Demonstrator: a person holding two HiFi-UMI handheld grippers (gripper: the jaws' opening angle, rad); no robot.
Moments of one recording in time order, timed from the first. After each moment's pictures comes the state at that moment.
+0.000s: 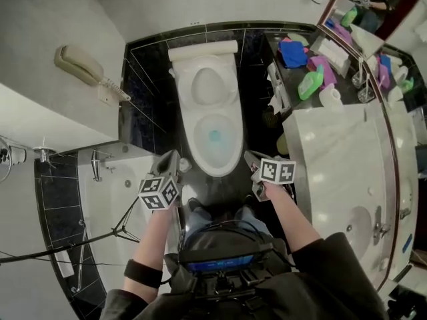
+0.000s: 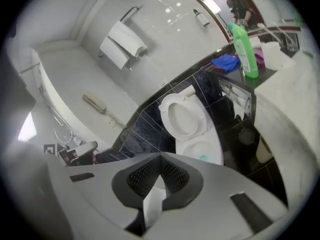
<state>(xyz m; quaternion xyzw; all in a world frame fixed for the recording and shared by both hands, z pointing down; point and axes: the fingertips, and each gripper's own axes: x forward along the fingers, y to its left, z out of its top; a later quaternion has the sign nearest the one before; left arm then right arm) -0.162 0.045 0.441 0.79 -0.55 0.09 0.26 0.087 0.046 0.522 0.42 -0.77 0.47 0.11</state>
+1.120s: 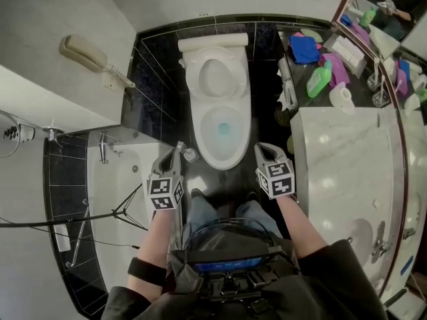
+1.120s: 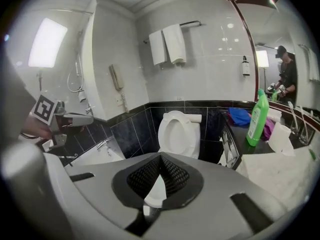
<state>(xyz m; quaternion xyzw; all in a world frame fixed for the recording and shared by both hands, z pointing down) -0.125 0.080 0.448 0.75 -0.62 0.20 0.15 0.144 0.044 0.486 0.43 -0.85 0.21 0.23</state>
